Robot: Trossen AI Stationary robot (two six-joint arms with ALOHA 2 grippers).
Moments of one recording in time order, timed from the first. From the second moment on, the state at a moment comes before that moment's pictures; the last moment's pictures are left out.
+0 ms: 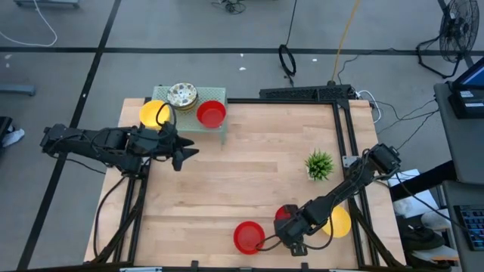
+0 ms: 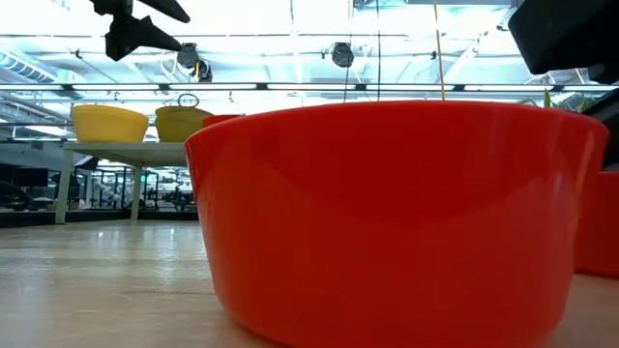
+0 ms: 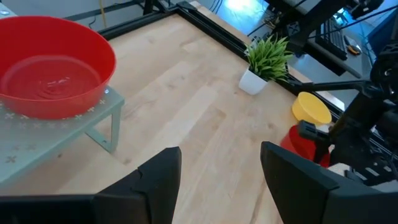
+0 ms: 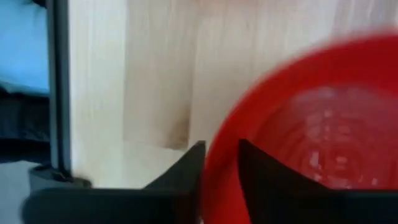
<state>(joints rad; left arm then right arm) -0.11 0.77 0.81 -0.52 -0.32 -0.65 0.65 1.82 1.09 -0.48 -0.13 0.62</state>
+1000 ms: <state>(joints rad) -0.11 0.77 0.81 -0.52 -0.41 -0.62 0.17 1.93 1.10 0.04 -0.03 0.10</state>
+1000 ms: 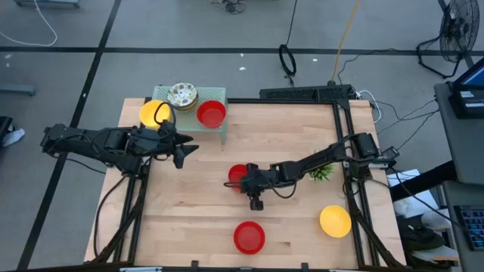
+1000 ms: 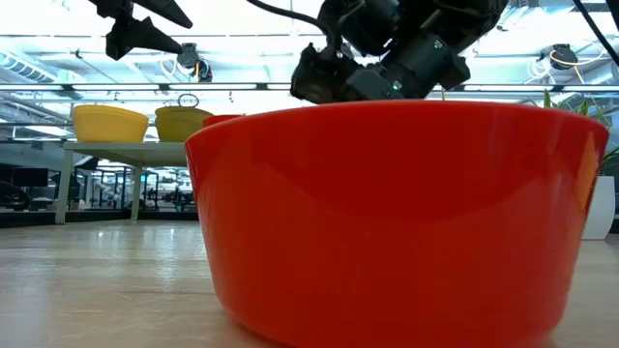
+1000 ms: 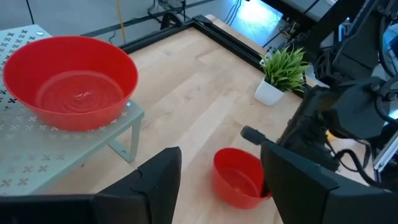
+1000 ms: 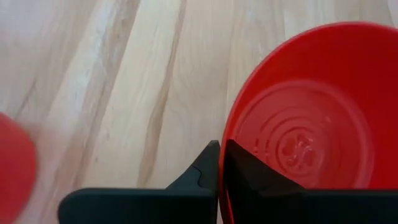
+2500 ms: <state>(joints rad) -0.32 1.42 0.81 -0.08 -0.27 0.19 0.41 1.30 1.12 -0.30 -0.03 0.20</state>
